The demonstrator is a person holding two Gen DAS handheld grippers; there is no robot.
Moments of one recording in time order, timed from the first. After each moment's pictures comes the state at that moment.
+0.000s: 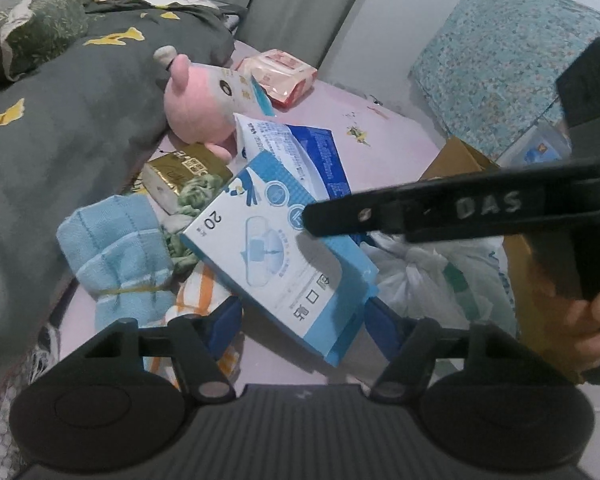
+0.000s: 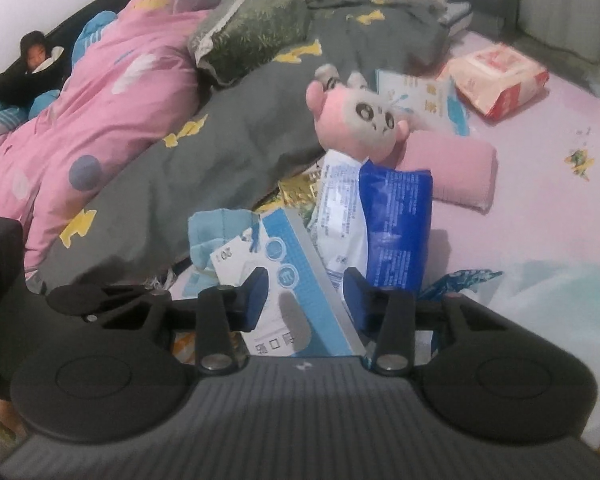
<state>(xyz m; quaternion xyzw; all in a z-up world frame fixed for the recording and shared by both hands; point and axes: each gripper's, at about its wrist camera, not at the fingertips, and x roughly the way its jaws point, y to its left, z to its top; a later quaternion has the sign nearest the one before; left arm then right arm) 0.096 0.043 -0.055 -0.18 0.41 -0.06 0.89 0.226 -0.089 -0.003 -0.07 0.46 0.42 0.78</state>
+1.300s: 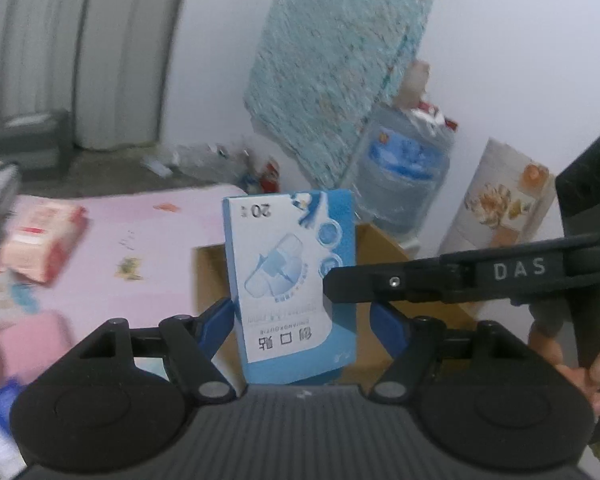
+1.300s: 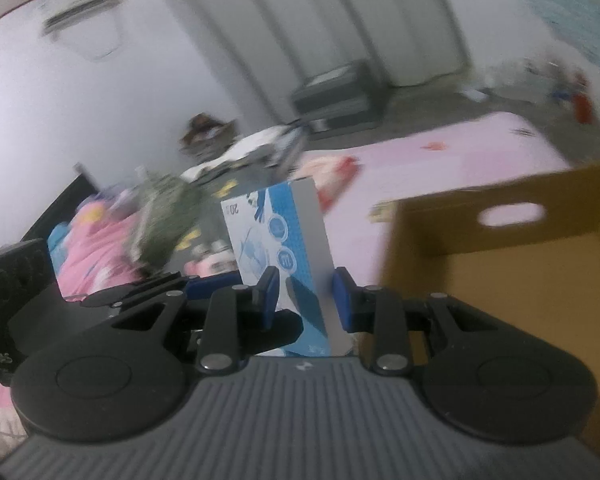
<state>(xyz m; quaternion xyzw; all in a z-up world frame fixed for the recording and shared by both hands) 0.224 -0.180 0.063 -0.04 0.32 -0.25 0.91 0.244 -0.395 0.090 0.18 0.36 0.27 0.87</state>
